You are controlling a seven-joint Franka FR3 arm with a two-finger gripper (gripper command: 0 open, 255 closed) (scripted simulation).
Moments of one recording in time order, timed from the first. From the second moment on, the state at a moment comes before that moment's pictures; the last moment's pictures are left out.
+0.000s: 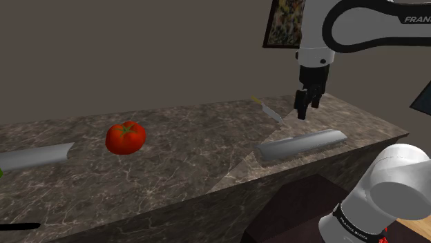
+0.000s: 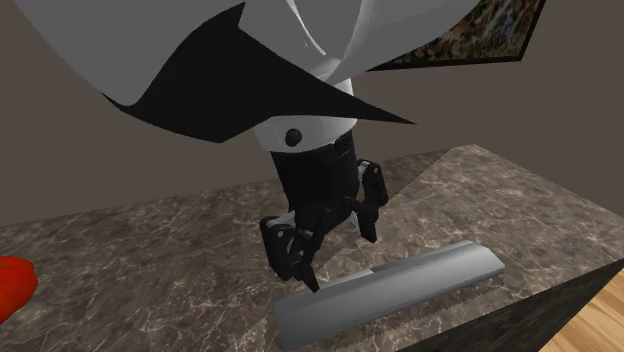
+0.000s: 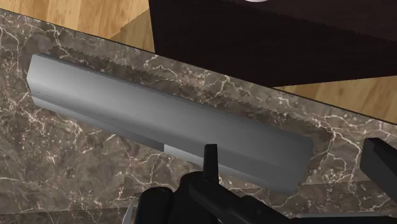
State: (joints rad) arm -0.02 -0.74 0.07 -2.41 -0.09 1.46 0.09
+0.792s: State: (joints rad) arm -0.11 -0.47 -0.06 -2.36 -0.15 1.75 0.04
